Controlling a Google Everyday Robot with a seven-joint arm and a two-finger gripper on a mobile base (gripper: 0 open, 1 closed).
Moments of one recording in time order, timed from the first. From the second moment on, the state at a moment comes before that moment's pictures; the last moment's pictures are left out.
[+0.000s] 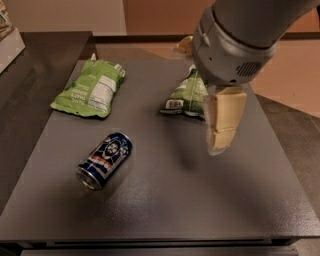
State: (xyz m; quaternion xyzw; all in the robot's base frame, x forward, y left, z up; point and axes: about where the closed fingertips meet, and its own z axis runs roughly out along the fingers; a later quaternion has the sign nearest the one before) arm 0.425 -0.060 0.990 -0.79 0.58 -0.03 0.19
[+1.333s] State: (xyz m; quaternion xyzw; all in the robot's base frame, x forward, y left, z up) arm 0.407 0.068 0.924 -0.91 0.39 0.00 0.12
